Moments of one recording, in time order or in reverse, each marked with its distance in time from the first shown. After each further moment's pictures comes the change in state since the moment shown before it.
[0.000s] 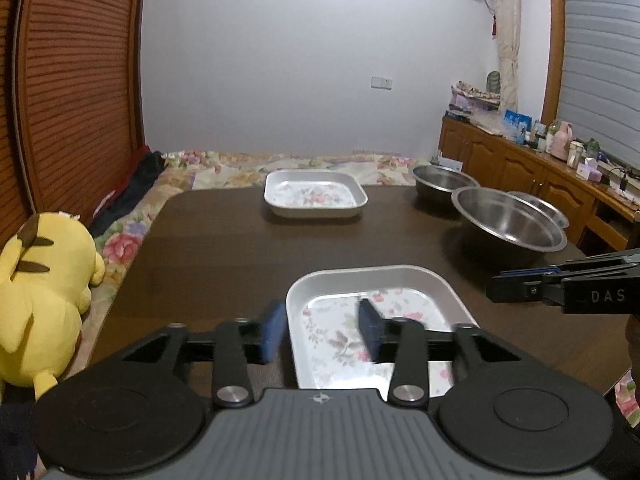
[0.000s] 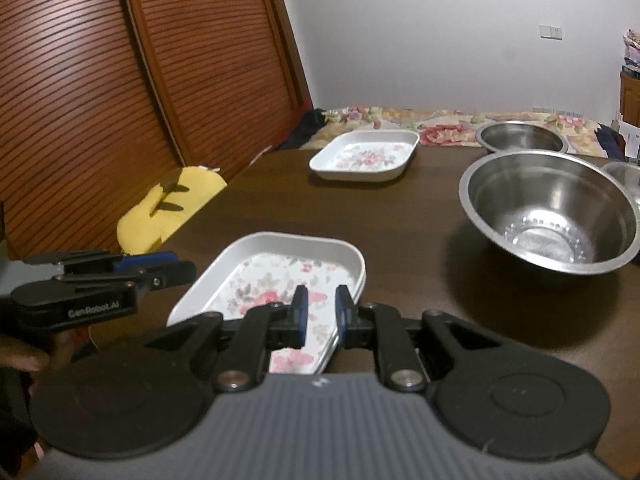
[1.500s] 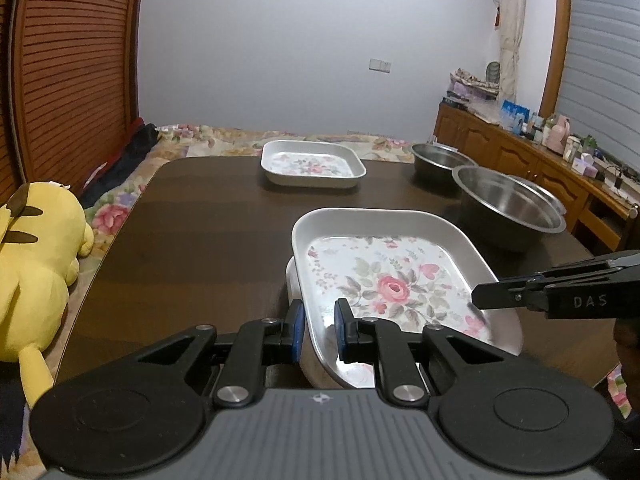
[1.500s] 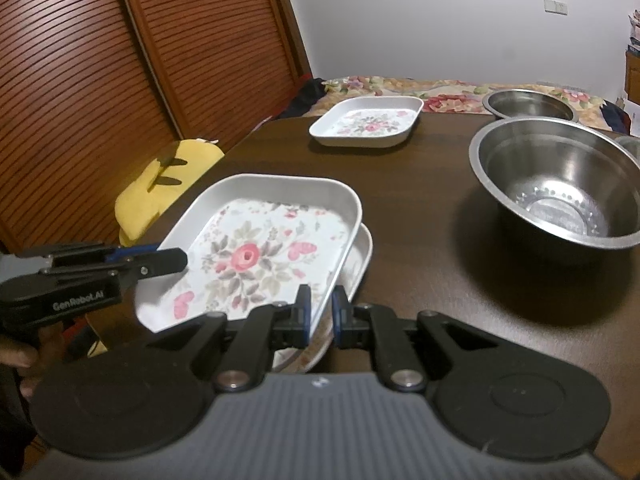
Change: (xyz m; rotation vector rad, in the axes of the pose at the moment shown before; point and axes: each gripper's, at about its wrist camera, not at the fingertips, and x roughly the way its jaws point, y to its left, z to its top) left arm 0.012 0.015 -0.018 -0.039 0.071 -0.039; right arm 0.019 -0.004 -0.012 0.012 0.106 0.004
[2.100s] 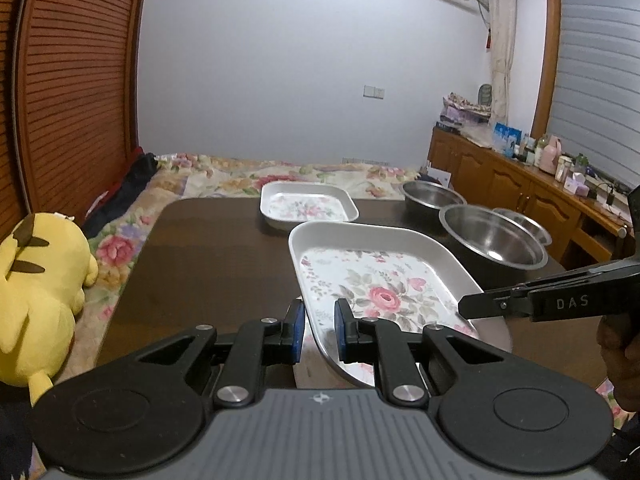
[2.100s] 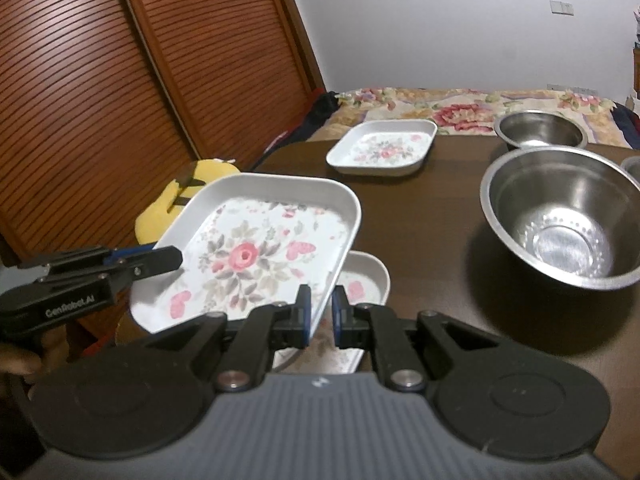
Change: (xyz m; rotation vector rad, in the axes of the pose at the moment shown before) left arm -0.027 -0.001 0.018 0.008 -0.077 -0.013; right arm -0.010 -0.001 0.018 0.020 -0.026 0.054
